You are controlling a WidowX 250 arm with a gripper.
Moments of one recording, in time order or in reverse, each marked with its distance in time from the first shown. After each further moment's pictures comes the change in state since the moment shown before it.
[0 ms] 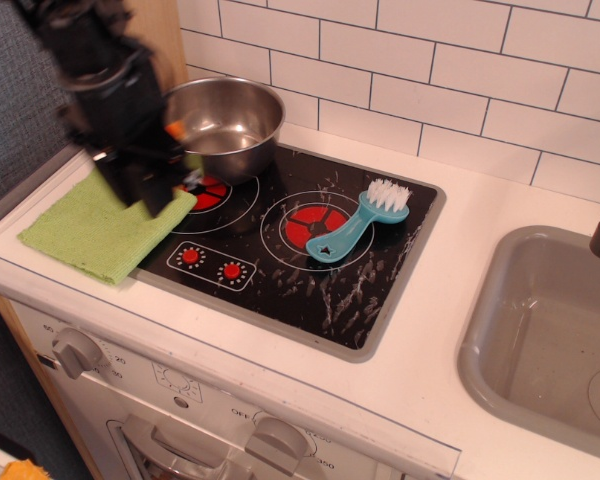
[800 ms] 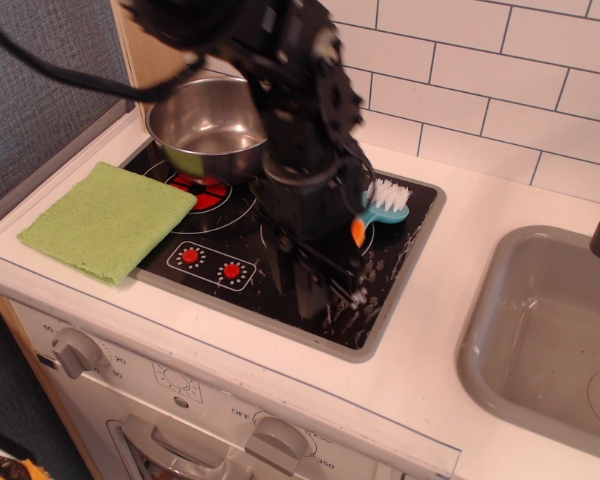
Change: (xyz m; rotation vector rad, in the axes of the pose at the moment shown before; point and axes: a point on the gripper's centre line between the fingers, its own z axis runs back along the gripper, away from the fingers) arm 0.001 -0.125 -0.043 -0.083 0.134 -0.367
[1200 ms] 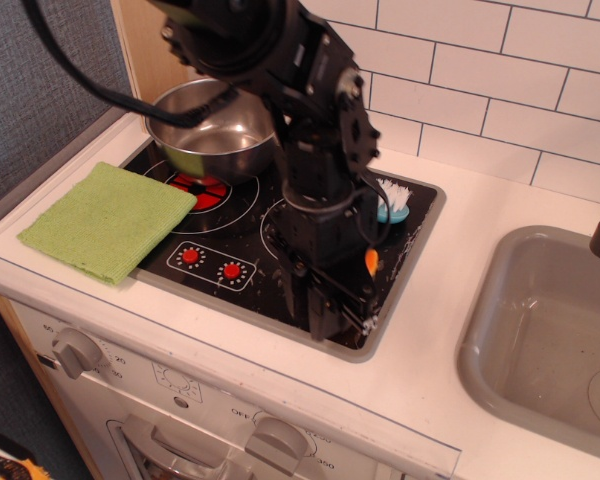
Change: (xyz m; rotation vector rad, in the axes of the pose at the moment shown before) arm 0.002 -0.011 -0.019 -0.039 0.037 -0.049
